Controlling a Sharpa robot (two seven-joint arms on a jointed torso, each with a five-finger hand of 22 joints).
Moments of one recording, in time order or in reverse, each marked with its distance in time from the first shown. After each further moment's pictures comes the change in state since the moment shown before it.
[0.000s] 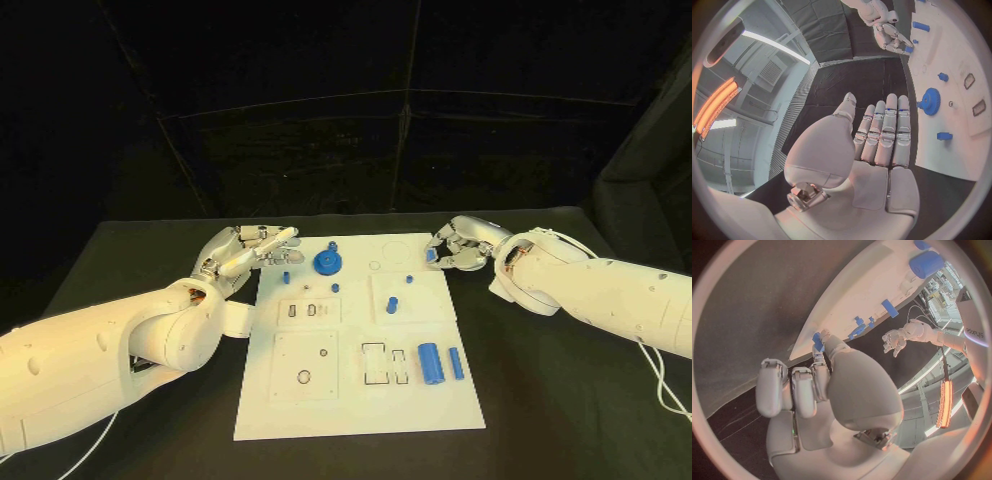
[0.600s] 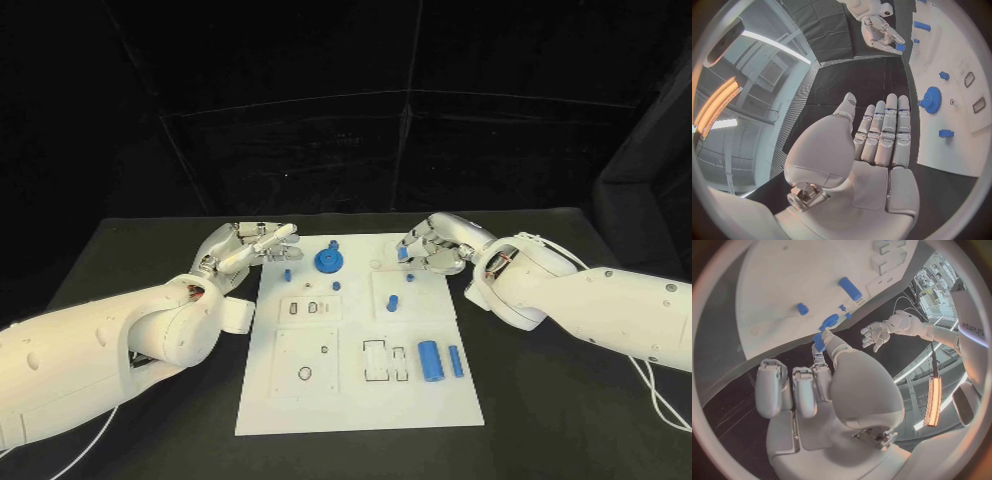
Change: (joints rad) left arm 0.001 -0.010 0.000 0.000 0.000 0.000 -0.002; left_hand 0.000 0.000 0.000 0.000 0.000 0.000 0.000 0.000 0.000 0.000 0.000 -0.004 0.000 0.000 0.000 0.000 0.001 0.000 0.000 0.000 0.000 0.000; right arm 0.007 -0.030 0.001 0.285 -0.018 -0.118 -0.116; right_hand -0.065 -0.006 0.027 0.004 0.008 0.000 0.000 0.000 0.000 0.003 -0.003 0.003 -0.003 0.000 0.000 0.000 0.000 -0.016 0.004 -0.004 0.000 0.010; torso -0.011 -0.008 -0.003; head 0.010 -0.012
